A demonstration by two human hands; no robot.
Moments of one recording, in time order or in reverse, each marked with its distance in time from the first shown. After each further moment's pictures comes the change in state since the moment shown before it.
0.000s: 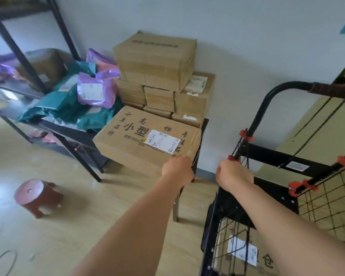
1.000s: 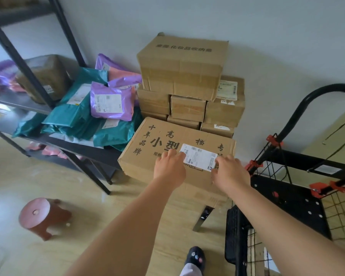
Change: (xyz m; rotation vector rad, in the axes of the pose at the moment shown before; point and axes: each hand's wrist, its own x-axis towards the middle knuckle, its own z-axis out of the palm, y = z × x) left_hand 0.065 -0.163 -0.052 0.094 0.217 0.154; right_hand 0.036 -0.152 0.004 0.141 0.173 -0.073
